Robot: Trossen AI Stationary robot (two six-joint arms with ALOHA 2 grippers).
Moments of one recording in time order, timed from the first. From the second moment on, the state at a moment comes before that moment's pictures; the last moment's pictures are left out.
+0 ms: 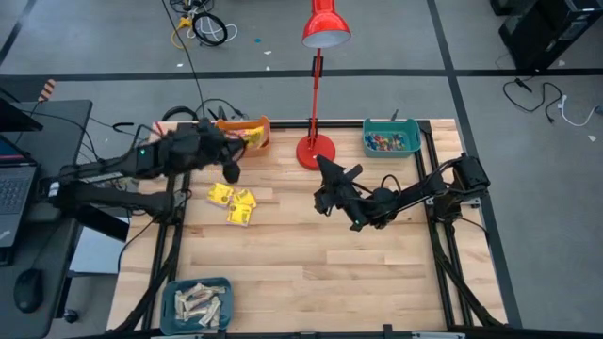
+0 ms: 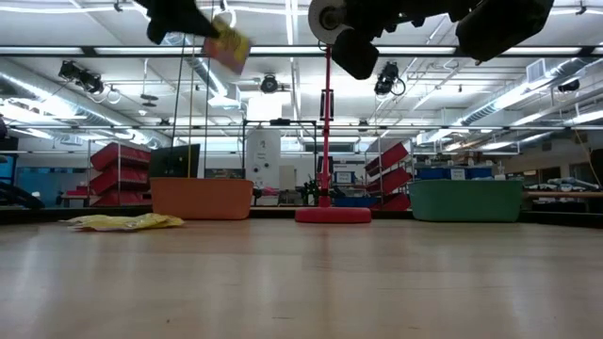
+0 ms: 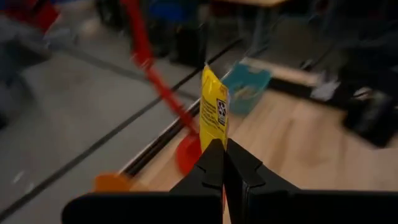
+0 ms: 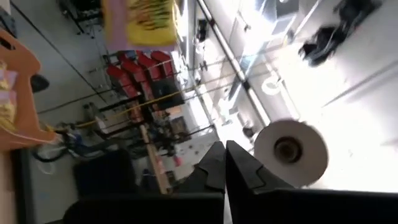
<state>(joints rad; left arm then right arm) 0.16 0.86 0.96 -0.41 -0.39 -0.14 0.21 1.77 0.87 1.56 1.04 -1.86</state>
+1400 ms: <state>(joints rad) 1.11 1.43 0.96 -0.53 0.30 -0.10 0.18 1.77 0.87 1.56 1.24 -1.48</state>
